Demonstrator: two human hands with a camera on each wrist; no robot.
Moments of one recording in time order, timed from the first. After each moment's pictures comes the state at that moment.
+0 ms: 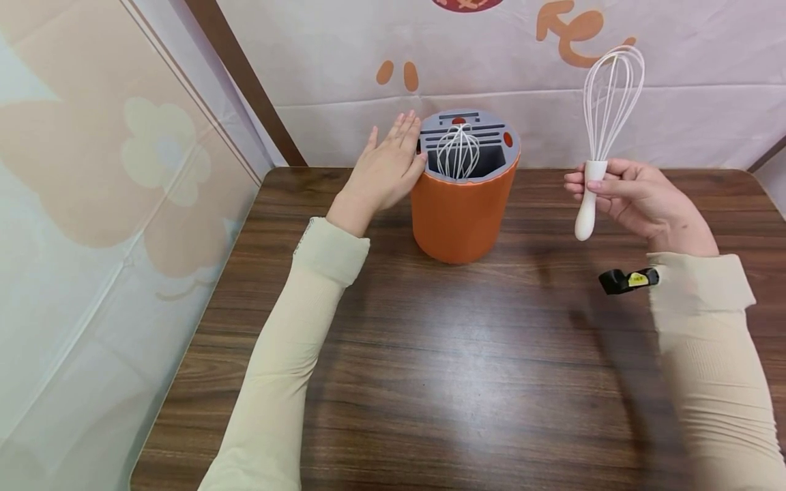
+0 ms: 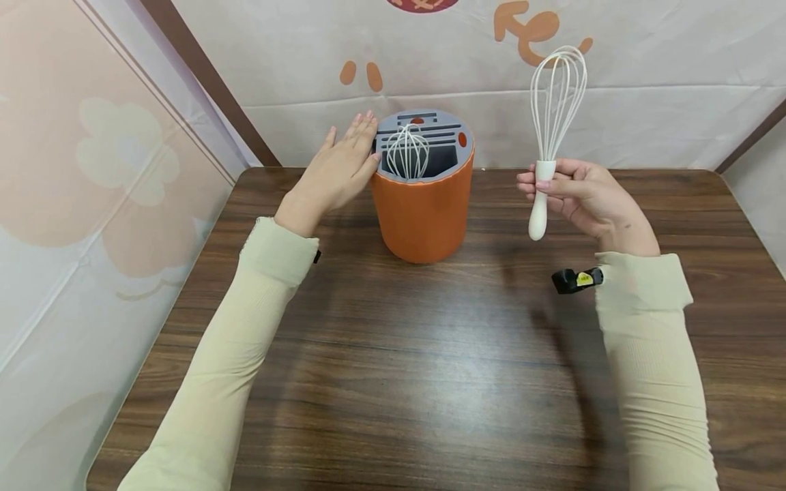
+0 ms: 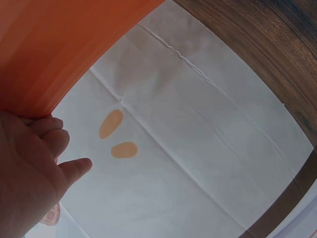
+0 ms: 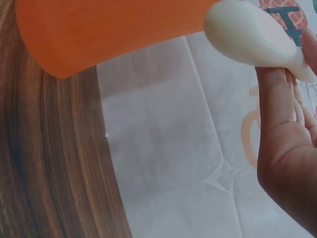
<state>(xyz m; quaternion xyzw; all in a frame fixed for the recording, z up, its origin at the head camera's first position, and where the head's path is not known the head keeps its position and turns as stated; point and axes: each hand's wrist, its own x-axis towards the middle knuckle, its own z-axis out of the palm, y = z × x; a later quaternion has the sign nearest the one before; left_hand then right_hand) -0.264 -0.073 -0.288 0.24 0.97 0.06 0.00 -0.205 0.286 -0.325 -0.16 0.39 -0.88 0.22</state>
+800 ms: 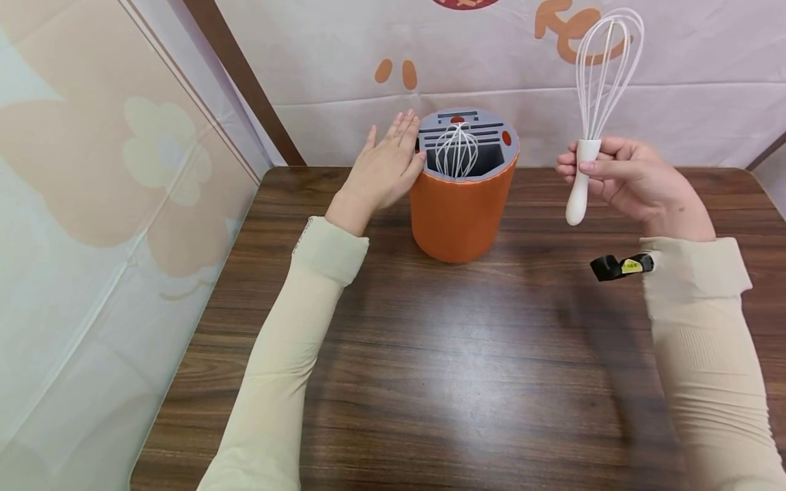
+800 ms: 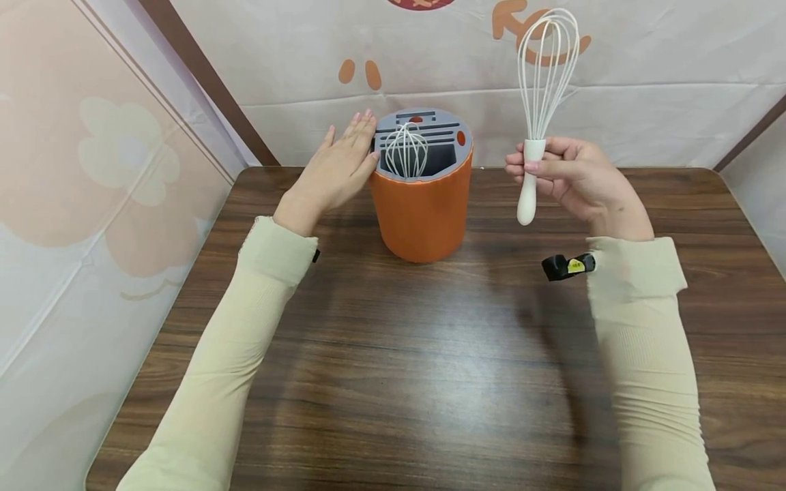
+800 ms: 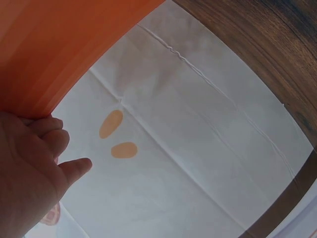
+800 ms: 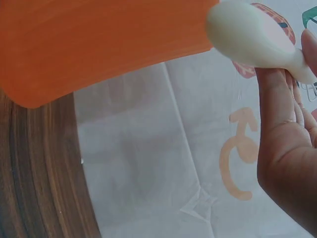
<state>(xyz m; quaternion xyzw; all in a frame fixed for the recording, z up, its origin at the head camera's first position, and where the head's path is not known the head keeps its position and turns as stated) -0.265 -0.074 -0.289 0.24 0.97 0.06 0.00 -0.210 0.268 -0.298 -0.18 0.43 -0.86 0.21</state>
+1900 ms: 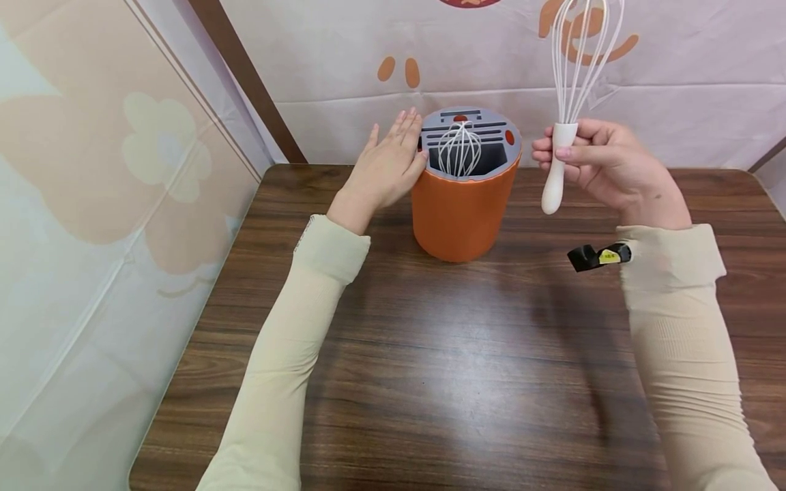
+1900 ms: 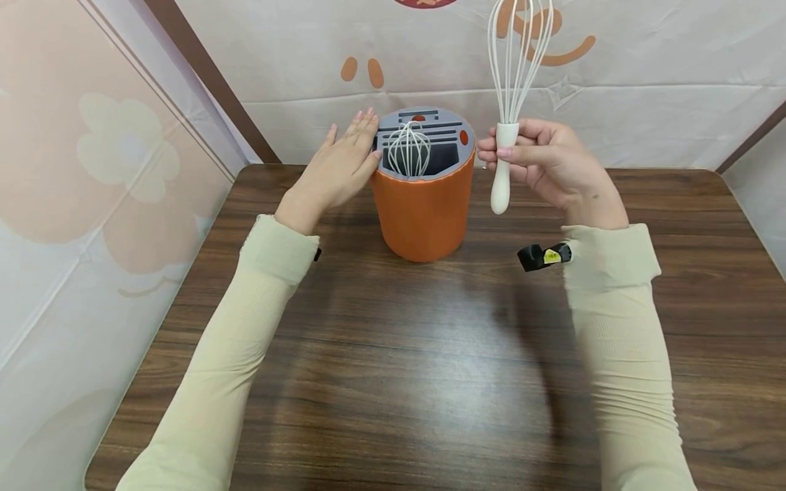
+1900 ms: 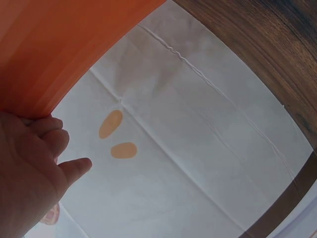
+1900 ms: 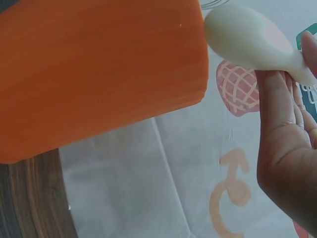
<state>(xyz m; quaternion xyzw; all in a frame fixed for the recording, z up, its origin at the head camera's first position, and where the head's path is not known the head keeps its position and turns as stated) -0.265 -0.073 -0.289 0.24 0.97 0.06 0.00 -0.216 0.233 -0.279 -0.18 0.39 -0.88 0.20</state>
